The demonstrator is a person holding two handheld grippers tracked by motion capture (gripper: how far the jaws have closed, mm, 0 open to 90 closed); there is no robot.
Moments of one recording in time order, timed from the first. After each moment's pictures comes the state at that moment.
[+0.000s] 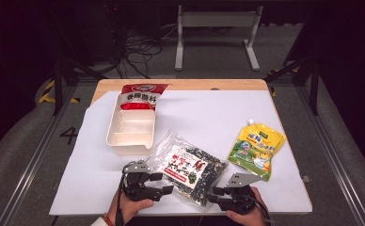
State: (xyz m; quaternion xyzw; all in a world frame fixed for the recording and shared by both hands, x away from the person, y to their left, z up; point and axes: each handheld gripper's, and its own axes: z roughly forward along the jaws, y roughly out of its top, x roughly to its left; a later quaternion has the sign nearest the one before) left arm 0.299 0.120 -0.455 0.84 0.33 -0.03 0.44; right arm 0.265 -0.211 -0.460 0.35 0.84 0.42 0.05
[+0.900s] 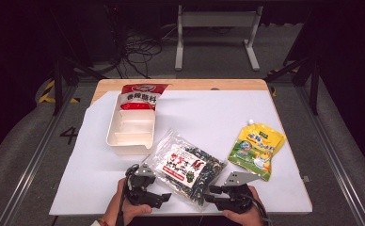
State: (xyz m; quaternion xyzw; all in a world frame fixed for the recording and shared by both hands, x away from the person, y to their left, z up) left arm 0.299 0.114 -0.458 0.86 0.36 -0.01 0.37; right arm 0.268 -0.202 -0.457 0.35 0.83 0.43 0.04
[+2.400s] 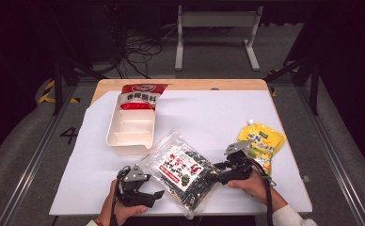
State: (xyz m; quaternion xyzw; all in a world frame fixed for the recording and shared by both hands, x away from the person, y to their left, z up) left arm 0.298 0.140 -0.468 0.84 0.35 0.02 0.41; right arm 0.358 -0.222 -0.450 0.32 0.86 0.39 -0.05
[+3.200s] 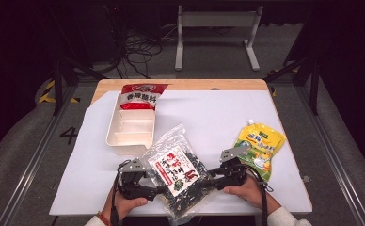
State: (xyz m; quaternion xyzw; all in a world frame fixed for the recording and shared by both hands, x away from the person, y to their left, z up) left arm 0.316 0.138 -0.461 0.81 0.33 -0.01 0.48; right arm 0.345 -0.205 -0.457 0.25 0.86 0.44 -0.08
